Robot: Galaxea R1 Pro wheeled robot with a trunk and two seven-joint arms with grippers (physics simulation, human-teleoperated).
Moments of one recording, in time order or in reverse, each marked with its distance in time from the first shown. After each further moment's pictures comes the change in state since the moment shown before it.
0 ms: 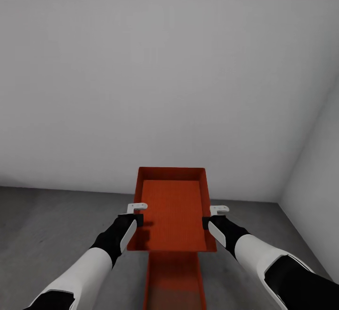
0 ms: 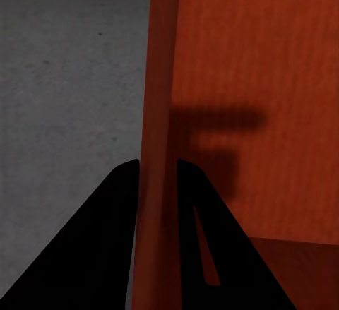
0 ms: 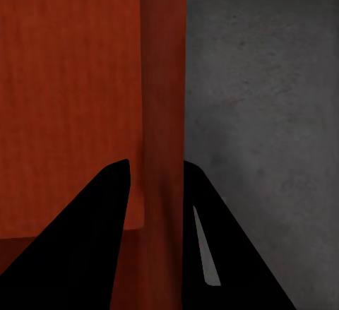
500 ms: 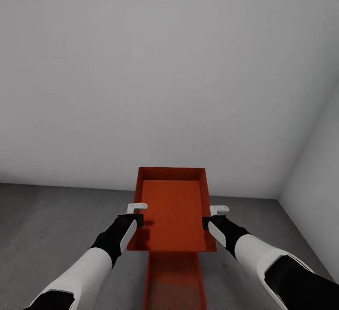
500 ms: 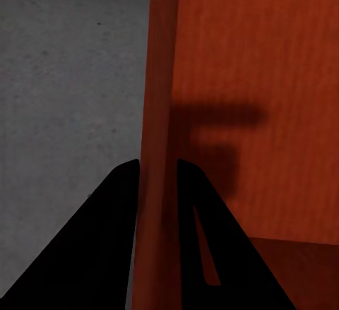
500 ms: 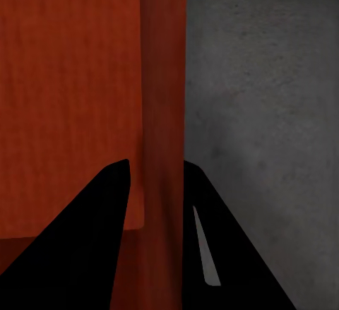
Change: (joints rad) left arm 0.000 0.000 0.000 0.000 0.001 0.000 0.000; right arm 0.000 0.000 -0.002 0.001 0.002 0.001 0.000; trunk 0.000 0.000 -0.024
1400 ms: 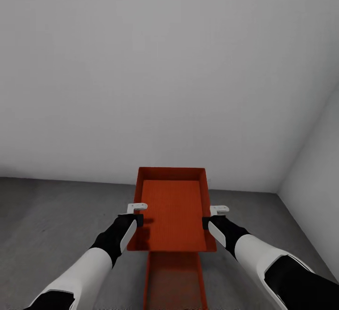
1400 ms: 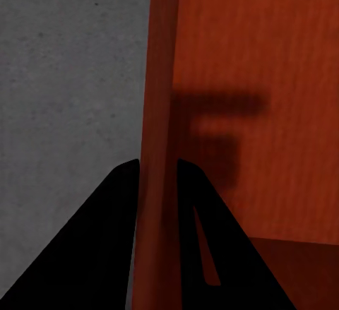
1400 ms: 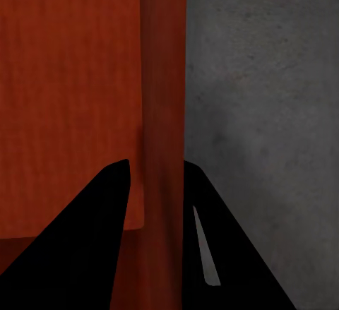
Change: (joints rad) left arm 0.000 0.000 0.001 0.000 0.000 0.000 0.000; right arm 0.000 0.000 0.000 0.000 0.000 0.000 0.000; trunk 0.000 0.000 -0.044
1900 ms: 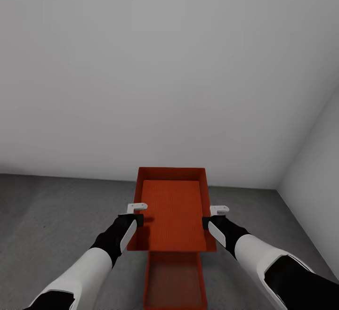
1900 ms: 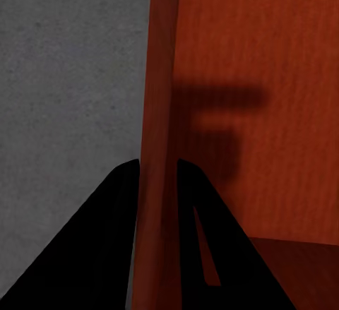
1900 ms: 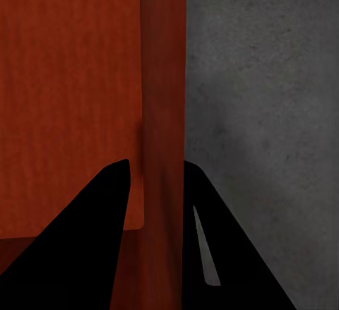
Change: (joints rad) left arm 0.000 0.000 0.000 0.000 0.000 0.000 0.000; right arm 0.000 0.000 -0.001 0.000 0.001 0.000 0.000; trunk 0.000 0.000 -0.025
